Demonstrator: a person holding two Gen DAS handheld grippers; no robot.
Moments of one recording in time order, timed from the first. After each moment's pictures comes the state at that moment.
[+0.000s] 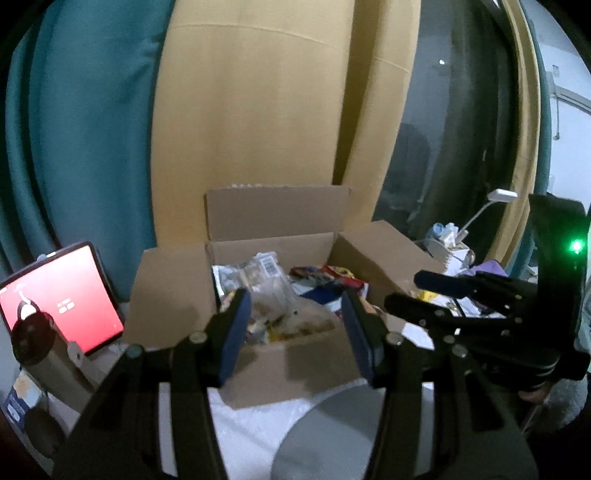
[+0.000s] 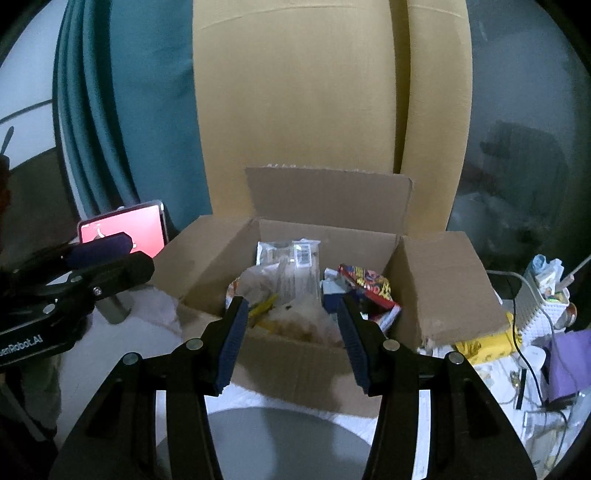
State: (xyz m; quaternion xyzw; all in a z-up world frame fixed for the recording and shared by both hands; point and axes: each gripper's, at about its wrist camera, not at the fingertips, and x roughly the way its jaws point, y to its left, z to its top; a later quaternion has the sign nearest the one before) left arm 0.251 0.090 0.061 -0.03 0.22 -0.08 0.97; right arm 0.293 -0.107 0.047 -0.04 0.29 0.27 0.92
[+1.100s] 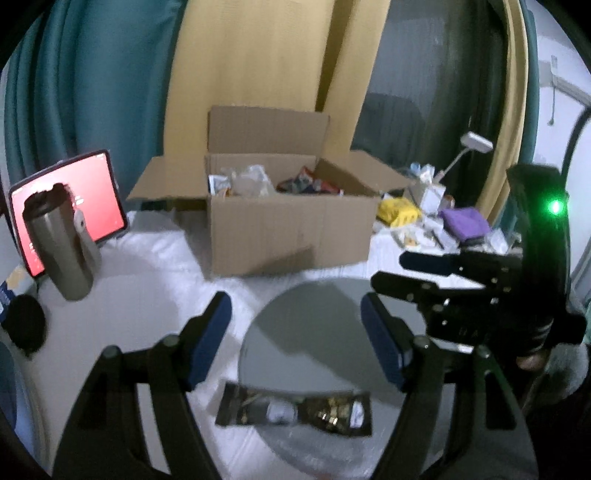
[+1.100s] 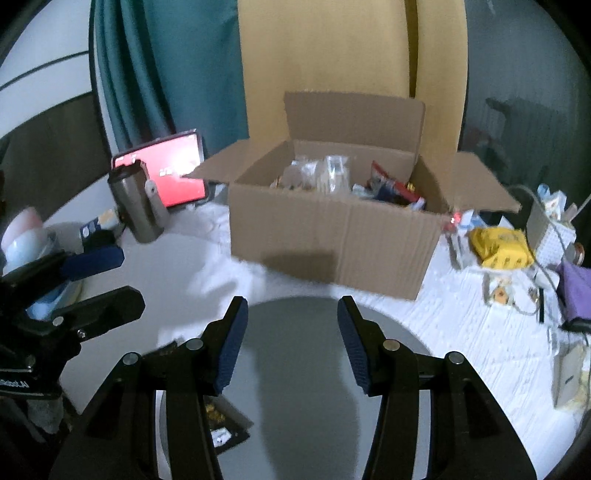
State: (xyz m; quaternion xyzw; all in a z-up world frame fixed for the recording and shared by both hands) left arm 0.129 0.075 -0.029 -0.04 0.28 -0.08 0.95; right arm 0.188 -0.118 -0.023 -0.05 0.35 0.29 0.89
